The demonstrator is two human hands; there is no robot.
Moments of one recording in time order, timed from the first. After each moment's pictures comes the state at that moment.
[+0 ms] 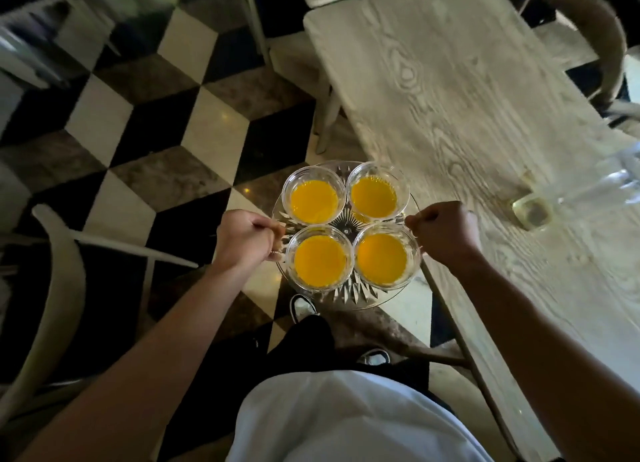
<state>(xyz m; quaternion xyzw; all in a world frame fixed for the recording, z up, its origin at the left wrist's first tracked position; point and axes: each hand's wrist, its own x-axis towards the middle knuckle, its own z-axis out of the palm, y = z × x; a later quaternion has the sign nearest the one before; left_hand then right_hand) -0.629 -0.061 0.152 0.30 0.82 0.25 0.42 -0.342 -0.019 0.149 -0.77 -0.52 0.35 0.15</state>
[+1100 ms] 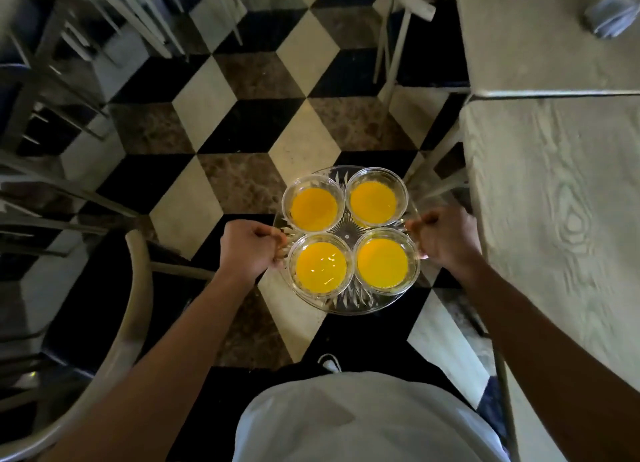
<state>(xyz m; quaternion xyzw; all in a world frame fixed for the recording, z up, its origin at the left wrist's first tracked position) -0.846 0.090 0.132 0.11 0.86 0.32 0.38 -0.585 0.244 0.135 -0.65 -0.65 0.39 0.06</state>
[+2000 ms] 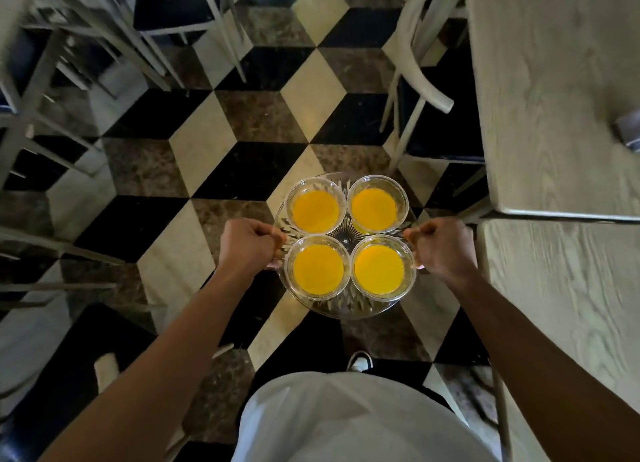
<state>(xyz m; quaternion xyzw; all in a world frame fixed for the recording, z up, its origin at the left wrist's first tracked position) -0.977 0.321 0.130 0.11 0.86 0.34 0.38 -0.717 0.468 0.134 -0.64 -0.67 0.36 0.06</state>
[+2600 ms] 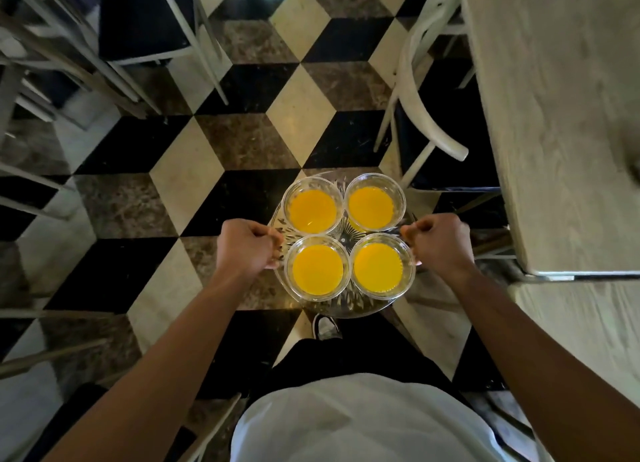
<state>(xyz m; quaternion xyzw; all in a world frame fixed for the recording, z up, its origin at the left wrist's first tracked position) -1.100 0.454 0.128 0.14 0.85 0.33 0.39 -0.833 0.588 0.129 -0.66 -0.64 0.37 0.08</state>
